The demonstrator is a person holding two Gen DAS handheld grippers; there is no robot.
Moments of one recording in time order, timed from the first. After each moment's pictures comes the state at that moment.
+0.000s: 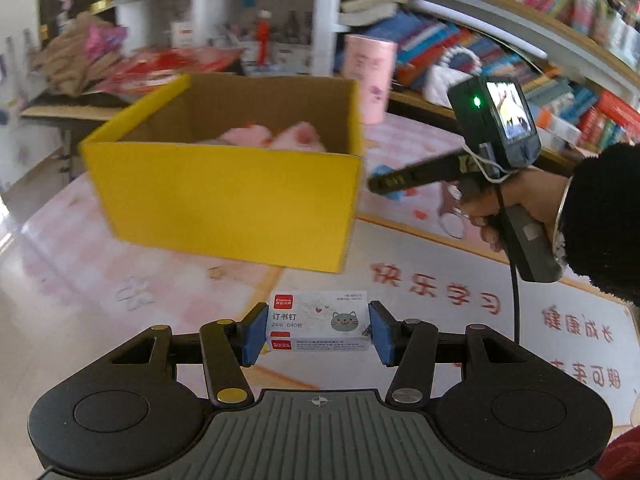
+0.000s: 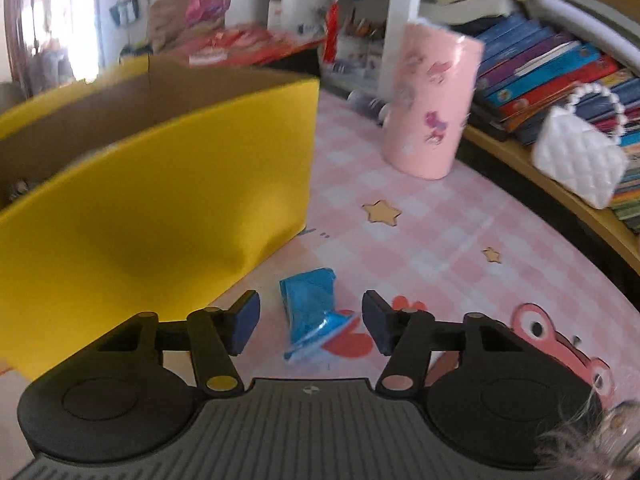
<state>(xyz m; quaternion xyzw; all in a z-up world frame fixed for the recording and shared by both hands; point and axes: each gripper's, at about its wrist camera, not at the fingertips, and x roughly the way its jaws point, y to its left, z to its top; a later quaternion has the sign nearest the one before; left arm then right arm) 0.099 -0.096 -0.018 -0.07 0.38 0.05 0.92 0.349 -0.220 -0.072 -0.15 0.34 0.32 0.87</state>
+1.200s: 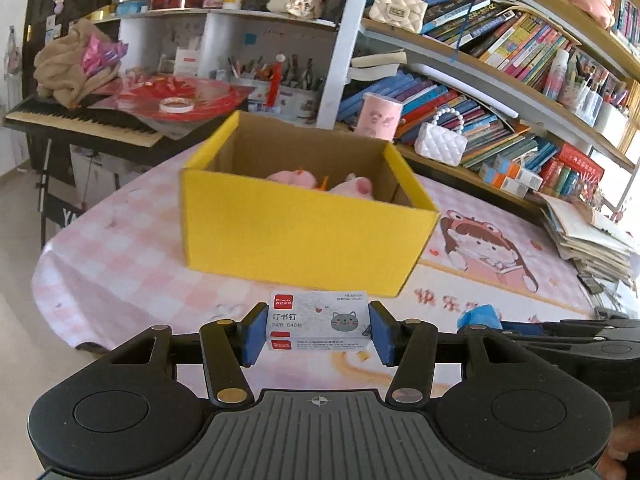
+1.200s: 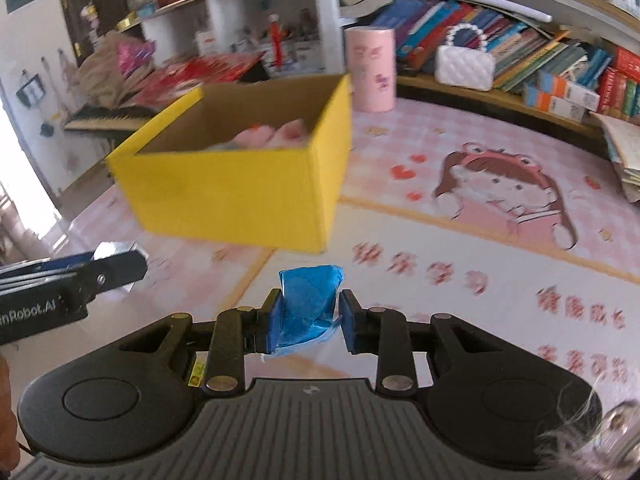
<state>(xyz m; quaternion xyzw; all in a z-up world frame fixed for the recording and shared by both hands) 0.044 0.034 0.000 -0.10 0.32 -0.04 0.94 0.074 -0.178 0.000 0.00 0.38 0.15 0.91</state>
